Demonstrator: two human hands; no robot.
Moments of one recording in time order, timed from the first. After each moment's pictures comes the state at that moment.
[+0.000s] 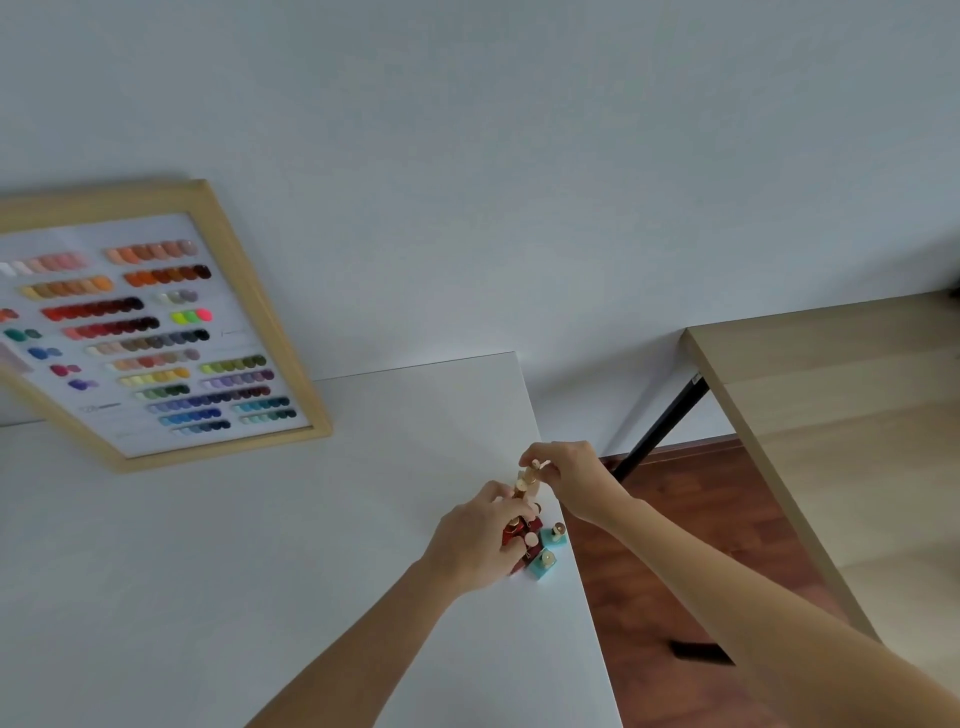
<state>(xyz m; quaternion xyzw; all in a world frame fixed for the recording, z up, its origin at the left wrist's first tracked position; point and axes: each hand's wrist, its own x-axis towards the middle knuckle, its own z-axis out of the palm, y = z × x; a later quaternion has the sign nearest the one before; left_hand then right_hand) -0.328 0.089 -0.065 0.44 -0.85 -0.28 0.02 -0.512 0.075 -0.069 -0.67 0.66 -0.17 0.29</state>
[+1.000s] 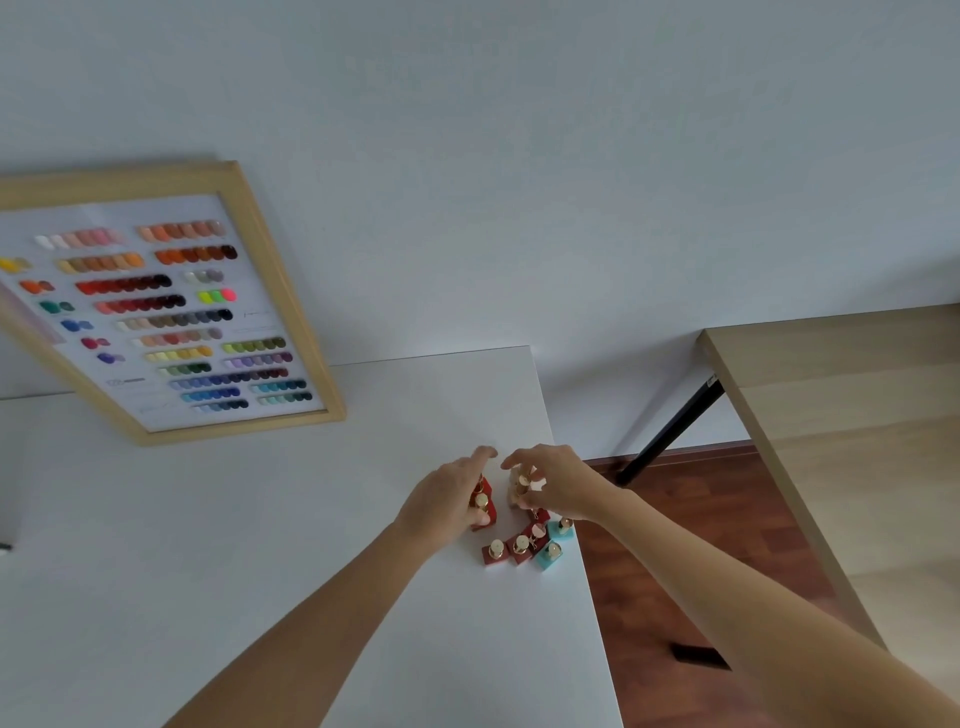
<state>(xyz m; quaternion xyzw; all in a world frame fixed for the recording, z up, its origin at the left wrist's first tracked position) -0.298 0.059 -0.067 0.48 -0.84 -0.26 0.02 -0.489 0.070 -0.062 -0.69 0.62 -0.05 0.37</state>
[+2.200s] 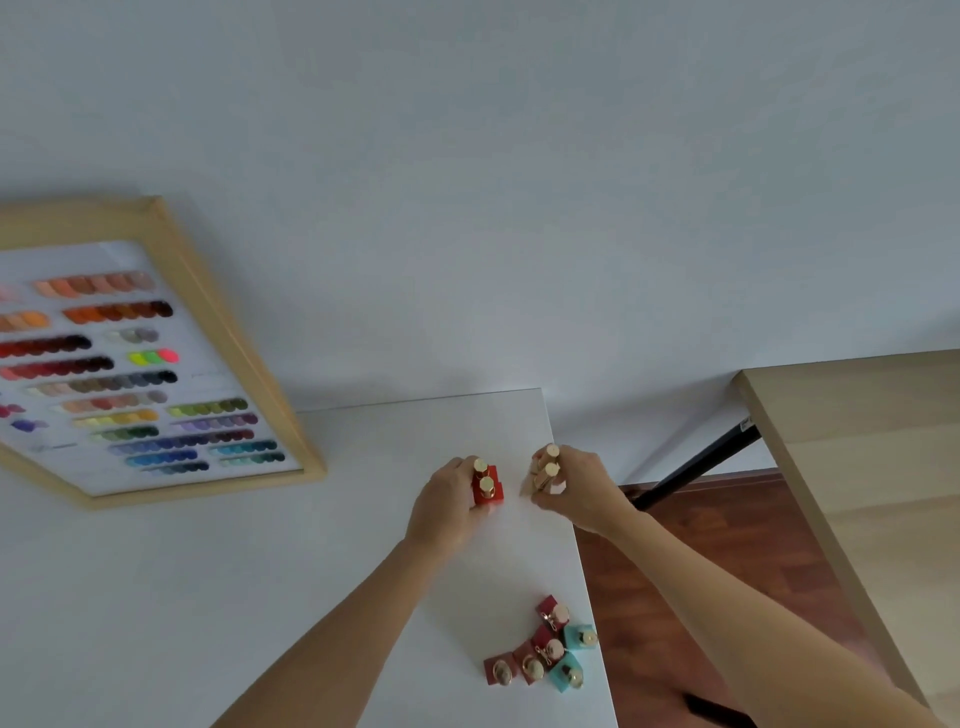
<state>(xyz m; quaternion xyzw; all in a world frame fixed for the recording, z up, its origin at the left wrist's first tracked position) -0.325 -0.037 -0.110 0.57 -0.75 -0.32 0.13 -0.523 -0.021 -0.100 -0.63 0.67 -0.16 0.35</state>
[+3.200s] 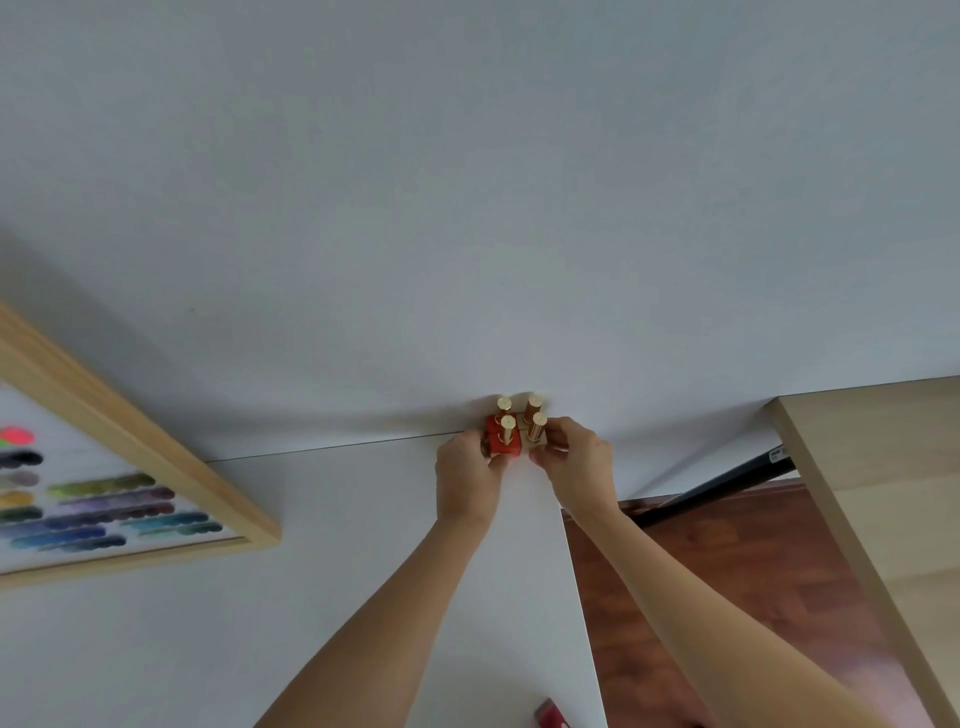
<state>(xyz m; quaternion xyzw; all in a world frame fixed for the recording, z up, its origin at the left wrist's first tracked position) -0.398 -0.137 -0.140 0.65 -0.62 -0.35 0.27 -0.532 -0.118 -0.143 -0.47 0.74 -0.36 0.33</state>
